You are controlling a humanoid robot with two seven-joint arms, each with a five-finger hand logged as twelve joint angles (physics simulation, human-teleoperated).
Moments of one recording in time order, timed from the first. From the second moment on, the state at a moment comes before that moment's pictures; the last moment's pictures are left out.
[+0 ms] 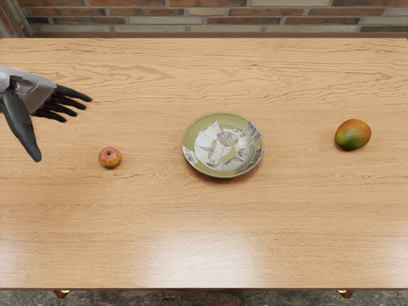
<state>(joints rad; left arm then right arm) -2.23 0.82 1.13 -1.43 -0.08 -0.61 0.04 -0.10 0.00 -0.07 0.21 0.03 0.00 0.06</state>
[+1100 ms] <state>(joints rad) -2.20 0.00 1.41 -1.45 -0.46 0.02 0.13 -0.09 0.00 -0.07 0.21 0.03 0.00 0.06</state>
